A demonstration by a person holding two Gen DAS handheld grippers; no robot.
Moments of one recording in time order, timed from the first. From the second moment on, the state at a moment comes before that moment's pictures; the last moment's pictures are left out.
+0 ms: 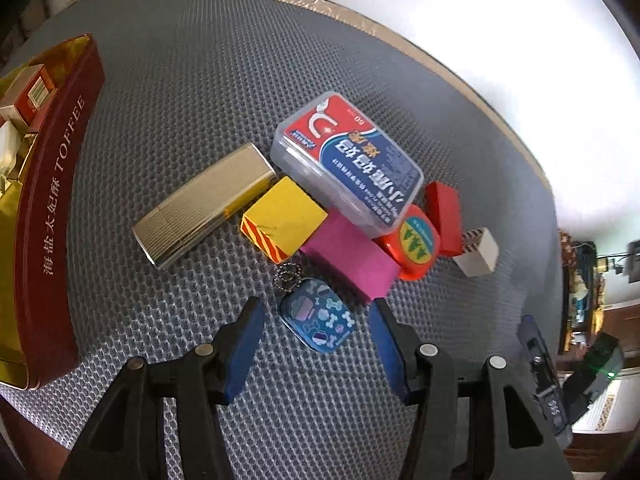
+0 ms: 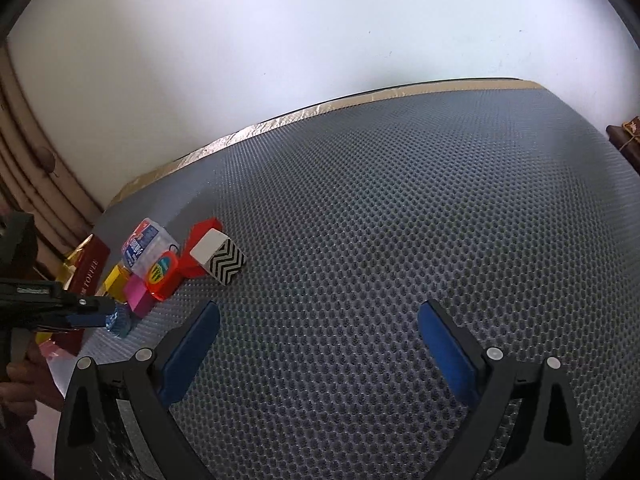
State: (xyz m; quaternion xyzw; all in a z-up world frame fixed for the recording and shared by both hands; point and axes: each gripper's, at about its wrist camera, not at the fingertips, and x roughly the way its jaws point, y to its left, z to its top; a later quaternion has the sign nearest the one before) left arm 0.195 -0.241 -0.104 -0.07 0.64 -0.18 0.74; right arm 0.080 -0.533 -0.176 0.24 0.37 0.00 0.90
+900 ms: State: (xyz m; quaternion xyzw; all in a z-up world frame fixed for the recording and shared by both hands) left arm 0.137 -0.192 -0.099 -0.11 0.60 -0.18 0.77; right arm 0.141 -0.470 -0.146 0.09 0.38 0.17 0.91
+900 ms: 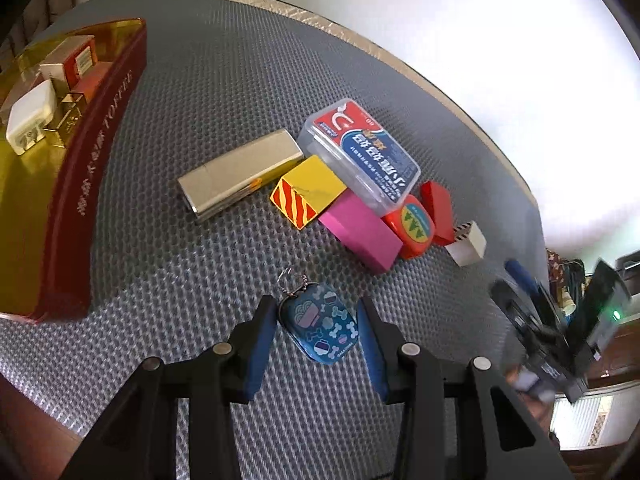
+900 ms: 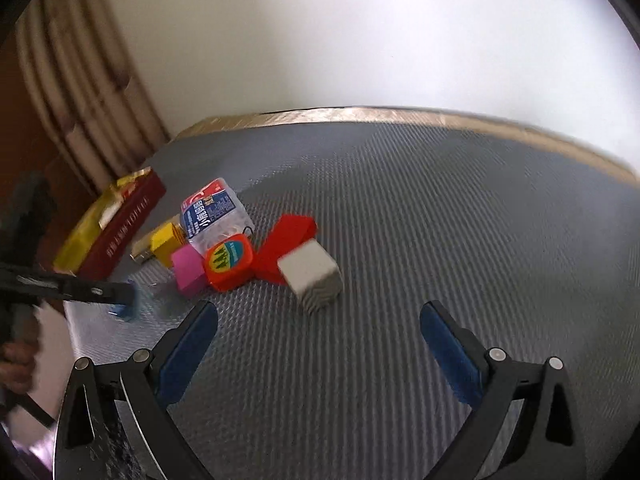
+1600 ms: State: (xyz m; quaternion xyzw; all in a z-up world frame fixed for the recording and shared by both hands) left arm 0.113 -0.113 -0.010 -0.14 0.55 -0.17 0.80; right arm 0.169 -0.434 -0.156 -0.02 0.41 0.23 0.88
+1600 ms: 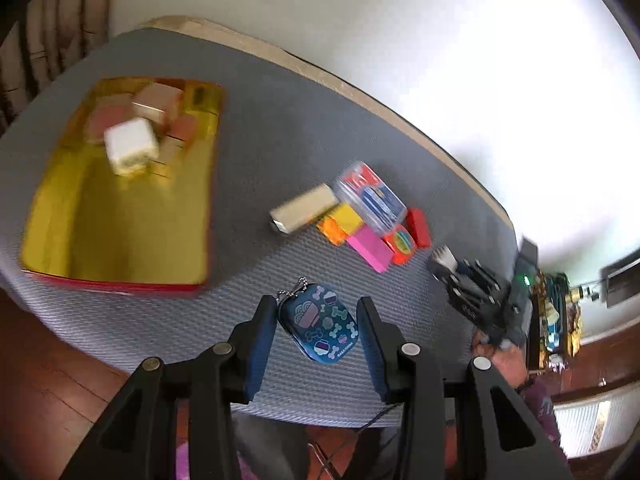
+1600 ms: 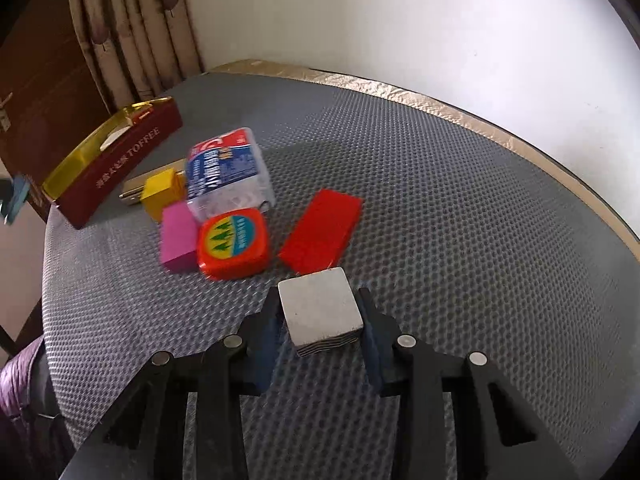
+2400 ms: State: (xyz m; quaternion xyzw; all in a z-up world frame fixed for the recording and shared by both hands) left arm 0.239 0.005 -0.056 0.03 0.53 -0.02 0.85; right arm 0.099 -0.436 -0.154 0.09 0.38 0.20 0.90
